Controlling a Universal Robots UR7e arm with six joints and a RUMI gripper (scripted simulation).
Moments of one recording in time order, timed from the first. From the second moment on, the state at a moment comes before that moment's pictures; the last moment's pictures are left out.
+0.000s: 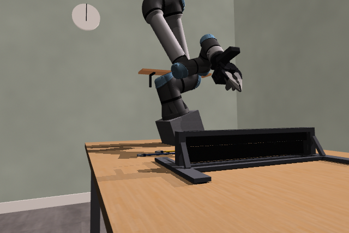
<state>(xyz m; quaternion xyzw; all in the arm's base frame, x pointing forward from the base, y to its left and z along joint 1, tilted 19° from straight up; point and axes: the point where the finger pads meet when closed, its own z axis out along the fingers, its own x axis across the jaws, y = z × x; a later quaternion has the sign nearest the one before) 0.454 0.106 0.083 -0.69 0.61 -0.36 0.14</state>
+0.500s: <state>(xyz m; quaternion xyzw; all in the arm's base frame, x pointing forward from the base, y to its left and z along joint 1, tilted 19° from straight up) 0.454 0.091 0.088 -0.69 0.61 -0.36 0.14</state>
